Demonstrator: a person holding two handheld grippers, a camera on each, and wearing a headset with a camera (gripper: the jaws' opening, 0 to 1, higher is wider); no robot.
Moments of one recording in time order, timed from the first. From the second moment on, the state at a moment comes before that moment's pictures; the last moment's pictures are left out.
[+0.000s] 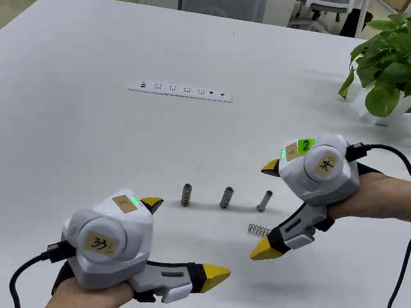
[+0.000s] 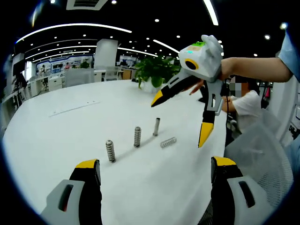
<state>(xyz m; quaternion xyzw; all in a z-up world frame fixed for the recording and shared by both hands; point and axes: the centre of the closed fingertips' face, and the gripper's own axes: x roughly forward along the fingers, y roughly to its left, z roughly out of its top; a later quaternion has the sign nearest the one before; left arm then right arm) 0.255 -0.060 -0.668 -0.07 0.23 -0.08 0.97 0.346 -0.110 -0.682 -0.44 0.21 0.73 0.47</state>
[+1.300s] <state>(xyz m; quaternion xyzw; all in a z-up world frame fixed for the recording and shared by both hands) 0.254 -0.045 -0.679 -0.05 0.27 -0.11 0.96 0.374 -0.216 -0.660 -0.28 0.25 0.64 0.67</state>
